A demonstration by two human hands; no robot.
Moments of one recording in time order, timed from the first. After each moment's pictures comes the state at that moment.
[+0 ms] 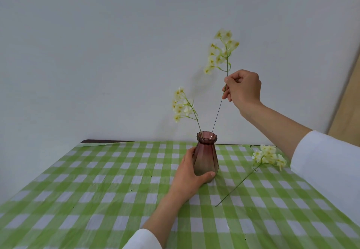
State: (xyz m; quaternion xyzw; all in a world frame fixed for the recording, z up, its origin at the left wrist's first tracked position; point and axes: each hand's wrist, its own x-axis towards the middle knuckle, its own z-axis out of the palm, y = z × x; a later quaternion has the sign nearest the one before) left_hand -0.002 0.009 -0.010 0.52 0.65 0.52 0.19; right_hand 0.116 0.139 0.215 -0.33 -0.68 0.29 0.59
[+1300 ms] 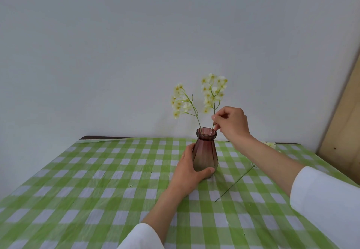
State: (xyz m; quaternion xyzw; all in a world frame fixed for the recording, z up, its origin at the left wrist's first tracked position) left_hand -0.003 0.012 -0.012 0.52 0.65 0.52 0.19; right_hand 0.115 0.128 0.118 -0.39 -0.72 0.31 0.48
